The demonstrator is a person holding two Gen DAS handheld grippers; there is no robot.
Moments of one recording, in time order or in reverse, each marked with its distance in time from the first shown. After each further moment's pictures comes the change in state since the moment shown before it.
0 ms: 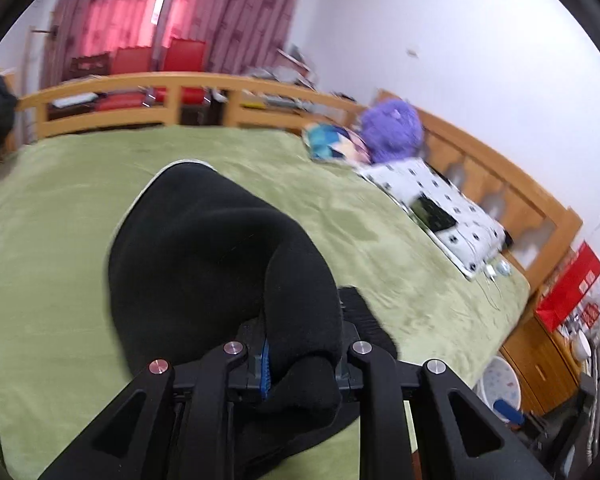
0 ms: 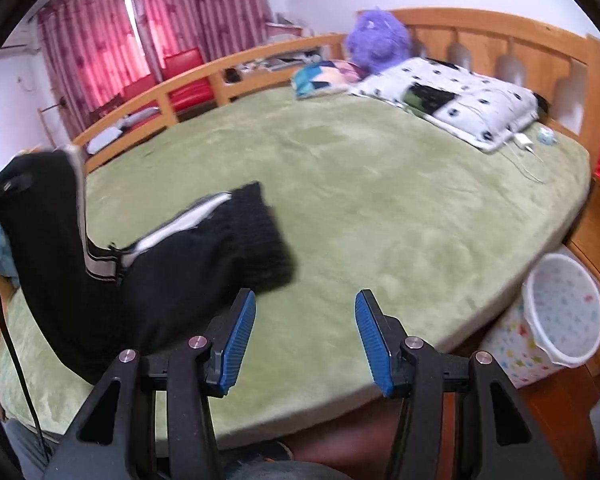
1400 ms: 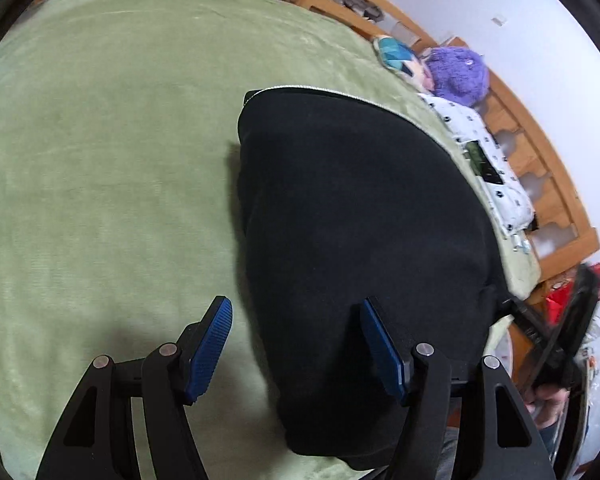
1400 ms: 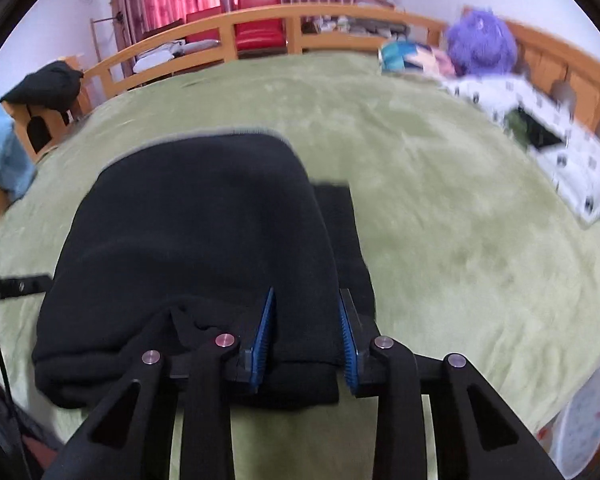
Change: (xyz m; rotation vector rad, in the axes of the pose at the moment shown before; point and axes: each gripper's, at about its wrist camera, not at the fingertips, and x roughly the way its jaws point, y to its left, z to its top) left arm 0.059 0.146 -0.115 -0.277 0.319 -0.044; right arm 0.137 0.071 0.034 -0.282 0.135 0.103
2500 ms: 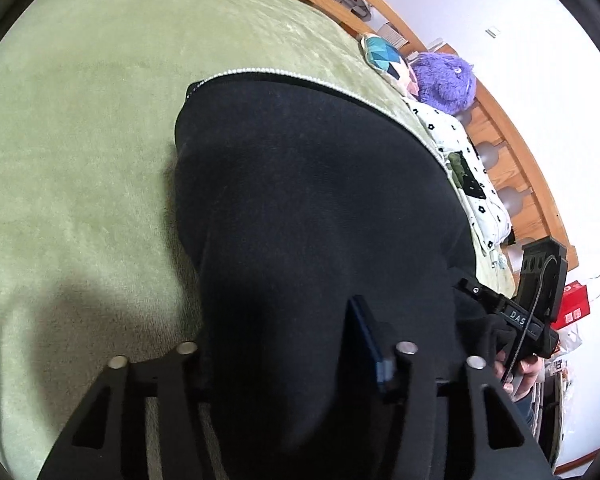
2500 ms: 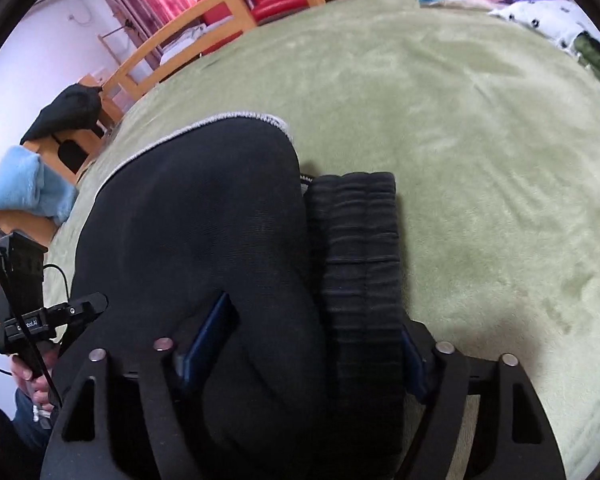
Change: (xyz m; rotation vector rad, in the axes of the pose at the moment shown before) left arm 0.065 0.012 0.039 -0.035 0.017 -0.142; right arm 0.100 -0.029 0.050 0.095 0.142 0.294
